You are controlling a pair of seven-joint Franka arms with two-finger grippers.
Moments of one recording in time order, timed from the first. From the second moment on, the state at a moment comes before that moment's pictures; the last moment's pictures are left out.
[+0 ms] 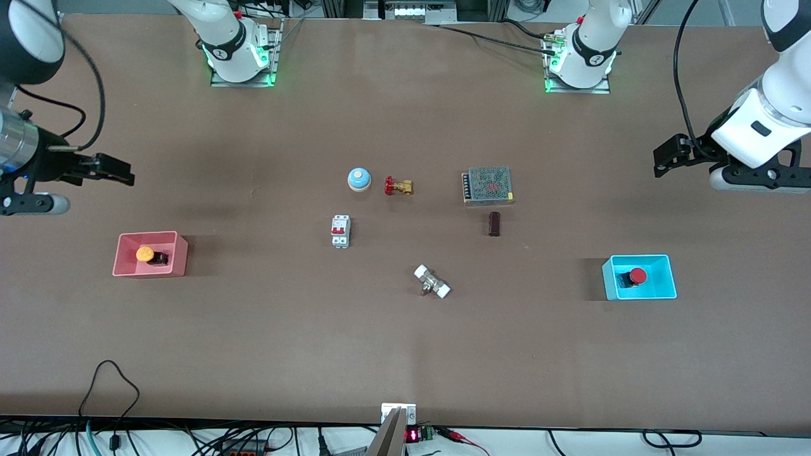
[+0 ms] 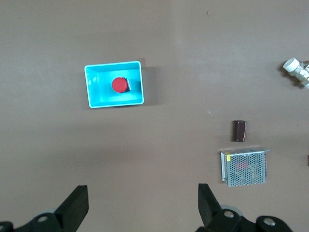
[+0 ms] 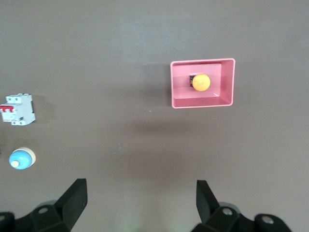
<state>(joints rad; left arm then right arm) 0.02 0.03 -0.11 -1.66 0.02 1.63 -0.05 -0.05 0.19 0.04 -1.52 -0.01 1.55 0.00</state>
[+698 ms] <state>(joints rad) 0.09 0.46 -0.09 -1.41 0.02 1.68 -0.05 -0.11 0.29 0.03 -1.73 -0.09 1.95 -0.02</state>
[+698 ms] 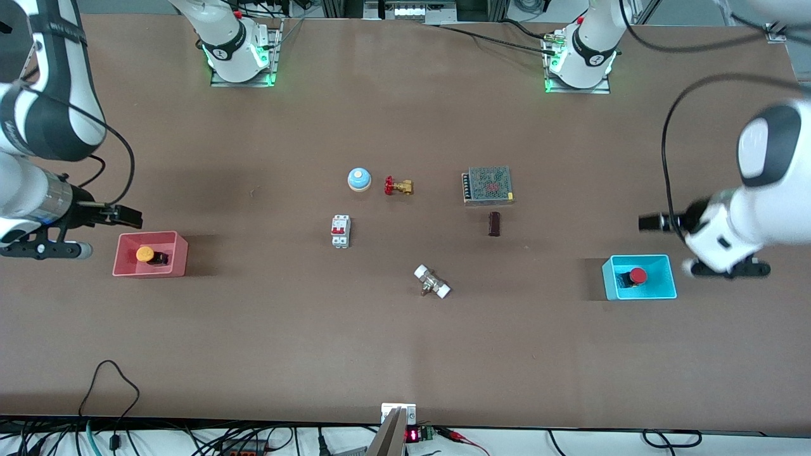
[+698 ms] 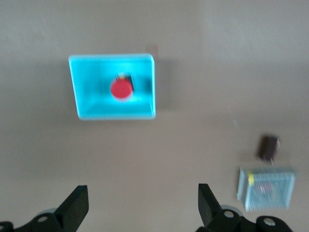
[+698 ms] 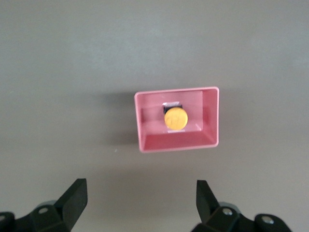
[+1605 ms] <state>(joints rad) 0.13 0.60 -0.09 -1.66 0.09 2.21 -0.05 -0.17 0.50 0.03 -1.77 -0.16 2.26 -0.16</state>
